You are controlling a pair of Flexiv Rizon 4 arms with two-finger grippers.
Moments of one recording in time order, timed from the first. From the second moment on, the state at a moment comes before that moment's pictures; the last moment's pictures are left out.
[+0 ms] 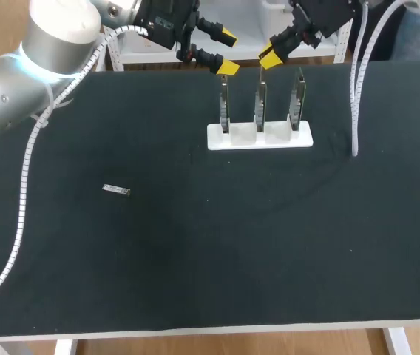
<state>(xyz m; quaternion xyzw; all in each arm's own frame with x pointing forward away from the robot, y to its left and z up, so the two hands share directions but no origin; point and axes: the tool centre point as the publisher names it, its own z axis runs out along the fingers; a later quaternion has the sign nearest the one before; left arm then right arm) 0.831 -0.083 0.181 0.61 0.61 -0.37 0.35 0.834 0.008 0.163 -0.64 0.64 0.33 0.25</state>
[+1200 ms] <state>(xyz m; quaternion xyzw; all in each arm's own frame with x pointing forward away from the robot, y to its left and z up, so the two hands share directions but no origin) 0.831 -0.083 0.181 0.61 0.61 -0.37 0.35 0.835 0.008 0.162 -0.64 0.65 0.33 0.25</state>
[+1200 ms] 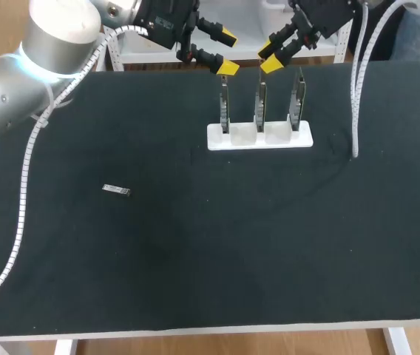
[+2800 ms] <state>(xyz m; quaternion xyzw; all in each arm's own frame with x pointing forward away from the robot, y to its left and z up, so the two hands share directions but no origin) 0.831 -0.083 0.181 0.61 0.61 -0.37 0.35 0.825 -0.026 0.184 -0.63 0.64 0.36 0.25</state>
